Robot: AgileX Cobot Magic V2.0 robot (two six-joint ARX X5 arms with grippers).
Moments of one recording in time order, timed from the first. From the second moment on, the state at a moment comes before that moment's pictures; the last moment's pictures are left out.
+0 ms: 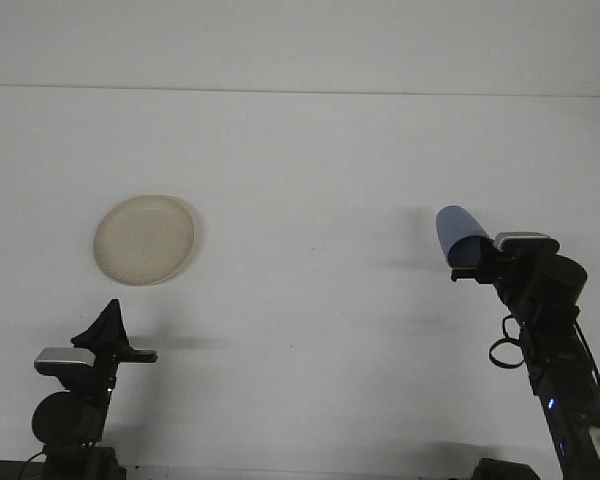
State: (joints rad) left arm -0.03 0.01 0.03 0.15 -0.03 -0.07; right arm -0.12 1.07 0.69 -0.04 -0.25 0.05
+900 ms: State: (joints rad) left arm -0.03 0.01 0.03 0.15 -0.03 -0.07; right arm 0.53 1.19 1.32 -1.12 -0.13 0.27
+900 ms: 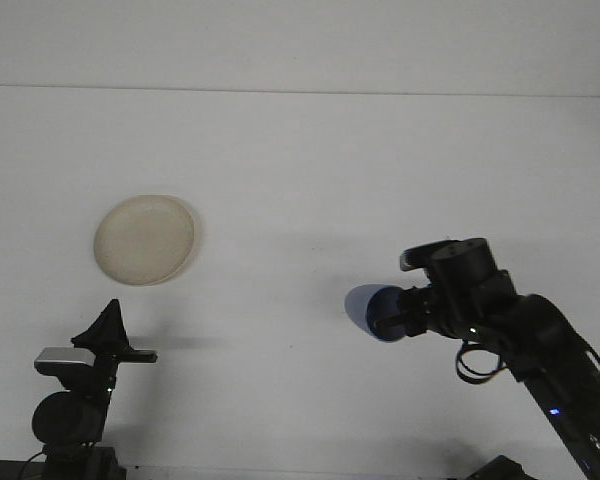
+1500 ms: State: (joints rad) left arm -0.03 0.01 0.03 0.15 -0.03 -0.07; right arm 0.80 1.72 1.61 -1.25 -0.05 0.24
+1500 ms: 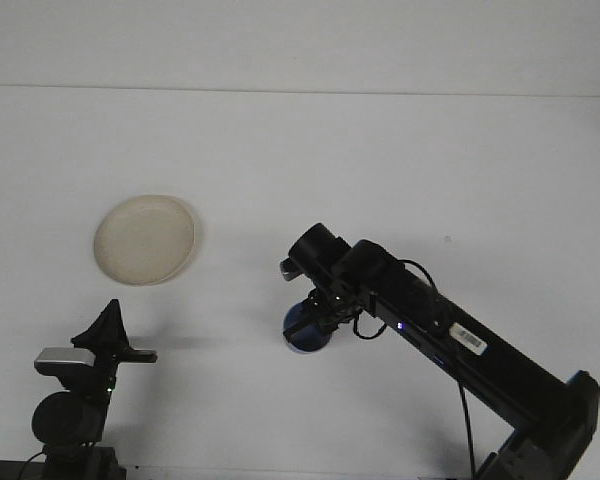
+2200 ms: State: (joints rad) left arm -0.03 0.01 0.03 0.15 -0.03 -0.07; right arm 0.79 1.83 1.62 -1.25 -0.02 0.21
